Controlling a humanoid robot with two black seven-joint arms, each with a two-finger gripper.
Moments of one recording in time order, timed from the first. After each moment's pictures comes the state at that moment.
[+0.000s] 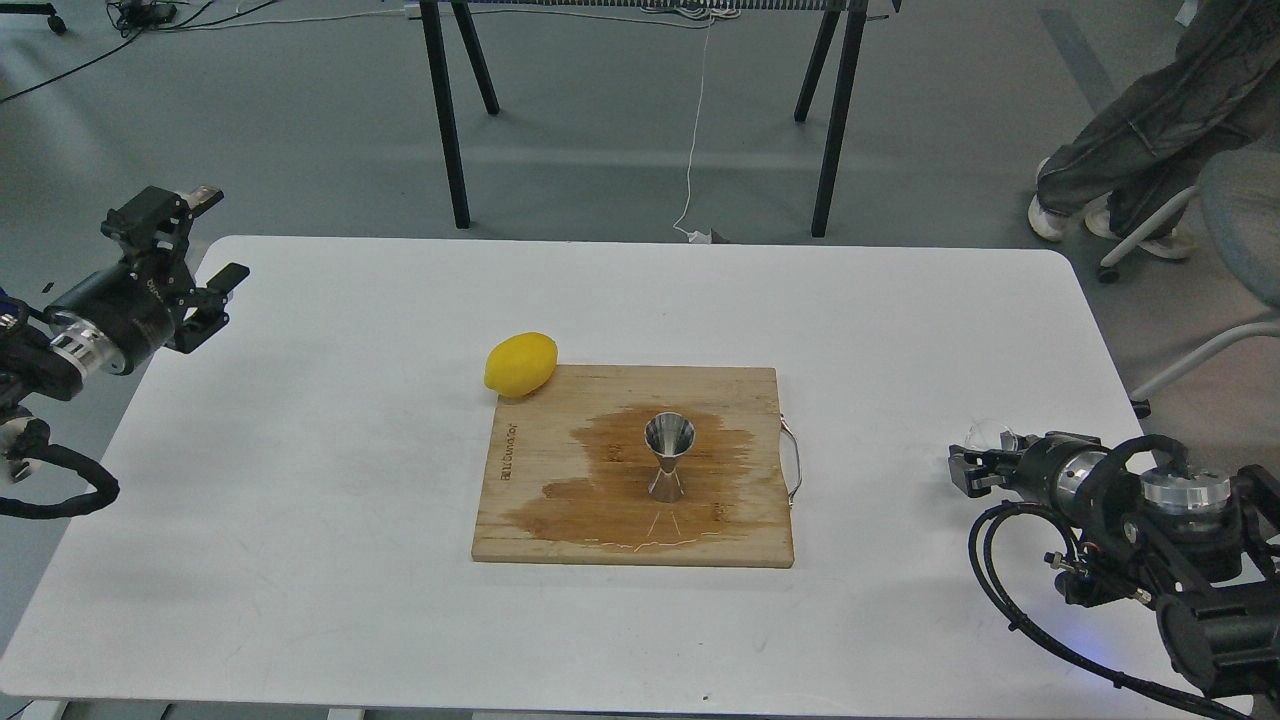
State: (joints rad) left arm -0.63 0.67 -0.50 -0.56 0.37 -0.49 -0.49; right arm 0.31 -0.33 1.15 1.01 0.51 -0.49 -0.20
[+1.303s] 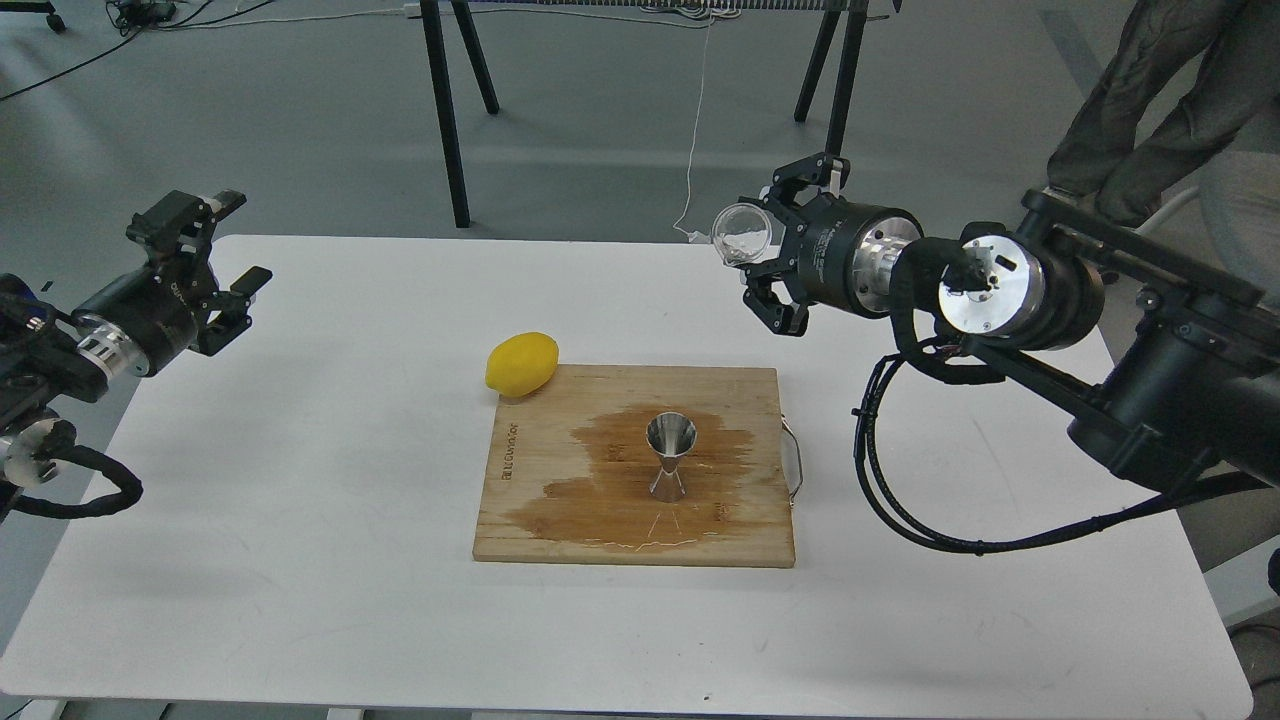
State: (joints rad) left arm -0.63 0.64 -0.50 -0.56 0.37 -0.49 -0.49; right arm 1.07 -0.41 0.35 1.48 0.24 -0.49 -0.29
